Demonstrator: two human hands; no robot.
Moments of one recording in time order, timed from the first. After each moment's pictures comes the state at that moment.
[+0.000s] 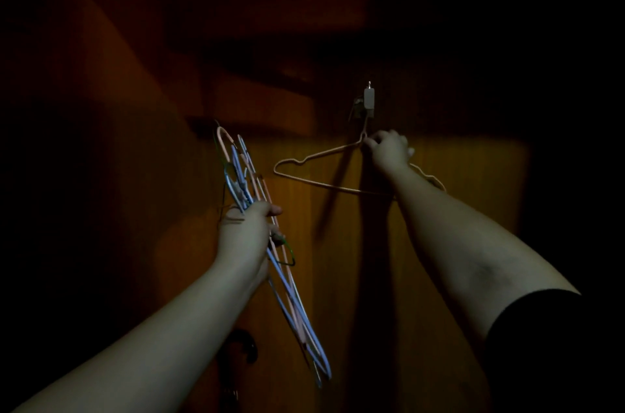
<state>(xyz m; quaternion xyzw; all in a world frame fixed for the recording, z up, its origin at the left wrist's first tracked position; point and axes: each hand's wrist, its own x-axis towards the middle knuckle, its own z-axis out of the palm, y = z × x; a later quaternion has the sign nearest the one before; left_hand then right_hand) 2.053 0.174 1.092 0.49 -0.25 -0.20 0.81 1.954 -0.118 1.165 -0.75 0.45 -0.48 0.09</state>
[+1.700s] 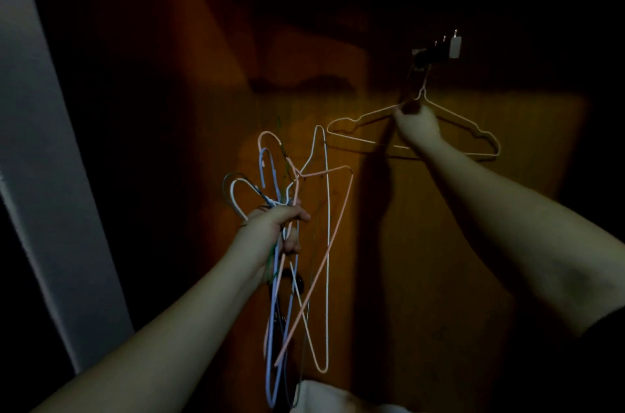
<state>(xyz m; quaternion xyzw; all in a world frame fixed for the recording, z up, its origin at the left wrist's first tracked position) 2.121 0.281 1.036 0.51 -0.30 -0.37 0.72 1.983 0.029 1.141 -0.74 0.42 -0.48 0.21</state>
